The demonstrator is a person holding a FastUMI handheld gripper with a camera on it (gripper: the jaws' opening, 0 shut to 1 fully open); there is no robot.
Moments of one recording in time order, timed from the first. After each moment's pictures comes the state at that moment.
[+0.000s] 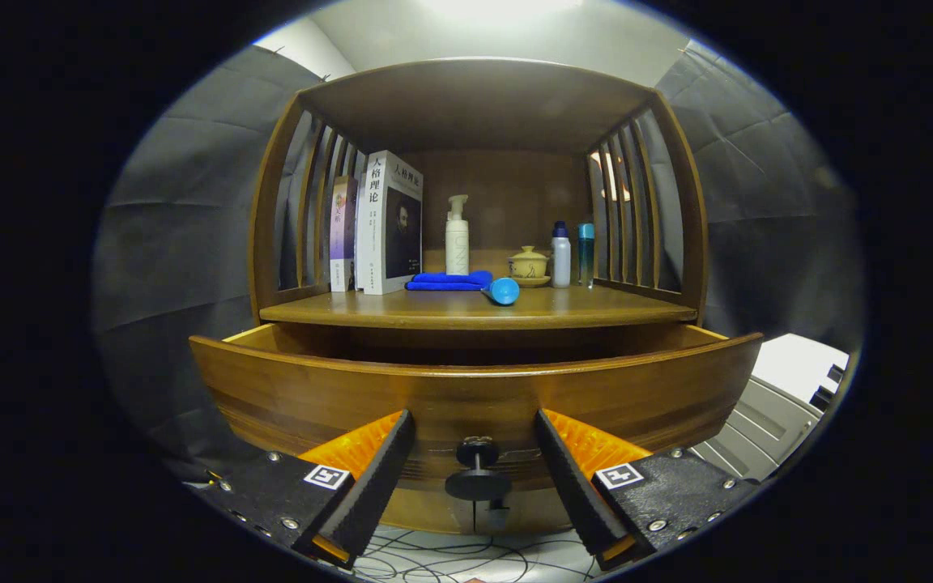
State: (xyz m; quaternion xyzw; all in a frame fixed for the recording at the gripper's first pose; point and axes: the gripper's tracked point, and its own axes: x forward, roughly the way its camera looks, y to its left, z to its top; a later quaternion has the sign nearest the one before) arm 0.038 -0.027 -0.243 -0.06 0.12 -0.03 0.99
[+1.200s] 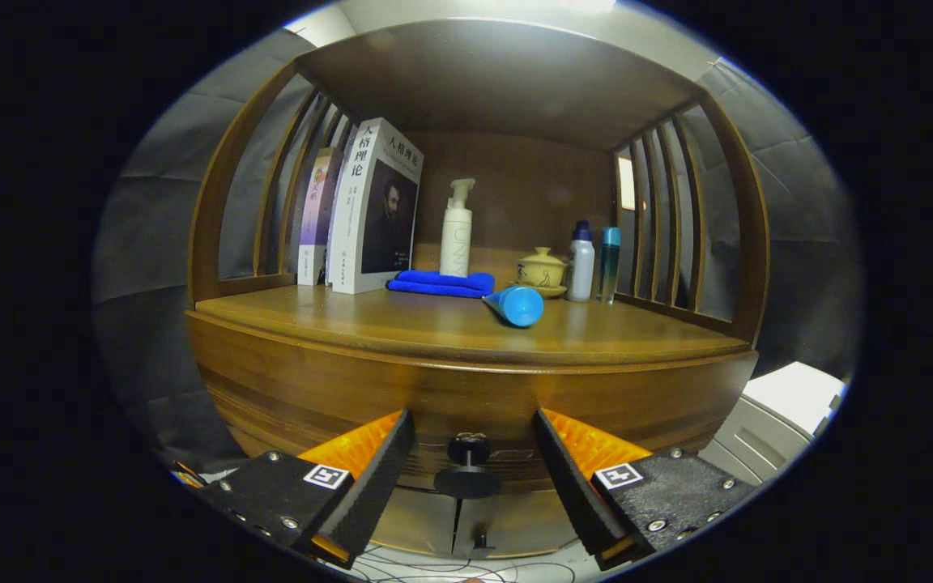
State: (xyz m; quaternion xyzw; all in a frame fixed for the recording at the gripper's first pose) arm 0.129 -0.035 -0.259 -0.10 0.11 -0.04 0.99
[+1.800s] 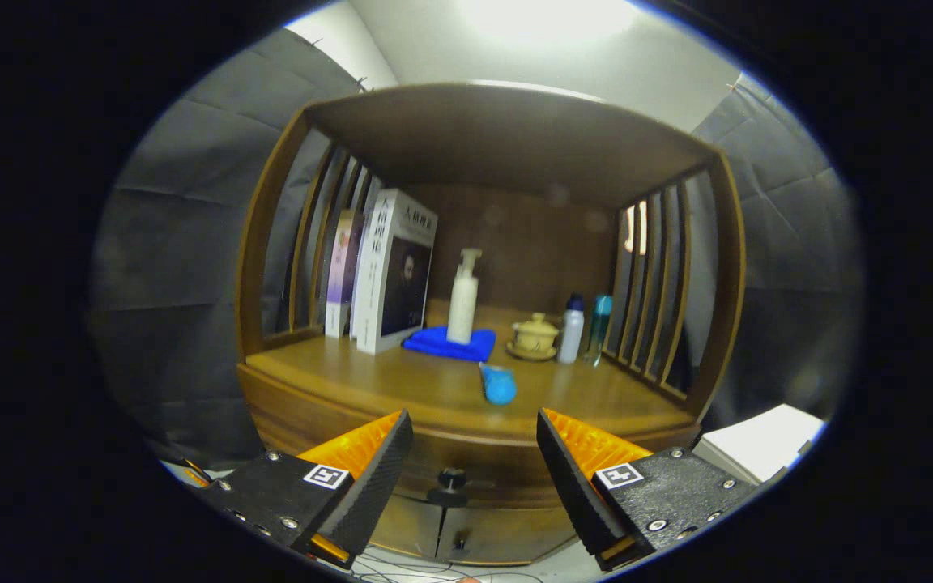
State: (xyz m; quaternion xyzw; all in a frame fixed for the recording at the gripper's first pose) arm 0.084 -0.029 -0.126 -0.12 0.06 0.00 0.99
